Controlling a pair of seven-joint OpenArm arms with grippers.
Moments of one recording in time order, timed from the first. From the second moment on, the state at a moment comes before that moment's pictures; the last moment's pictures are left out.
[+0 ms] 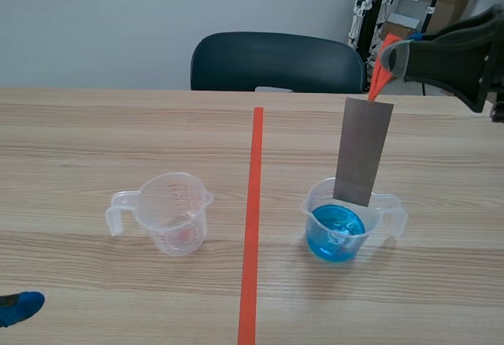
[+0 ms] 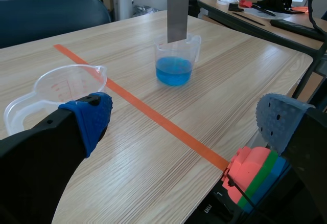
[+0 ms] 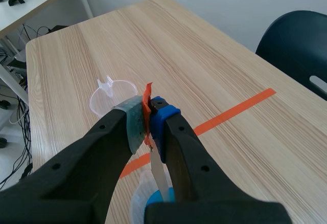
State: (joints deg) left arm 55.5 -34.2 1.2 91.8 7.1 -28.3 -65.4; right arm 11.1 69.5 -33.1 96.5 59.9 42.9 9.8
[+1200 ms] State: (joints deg) left arm 54.5 -34.2 1.2 90.4 9.6 -25.4 -65.1; right arm 11.1 60.0 -33.1 89.4 54.5 42.9 6.9
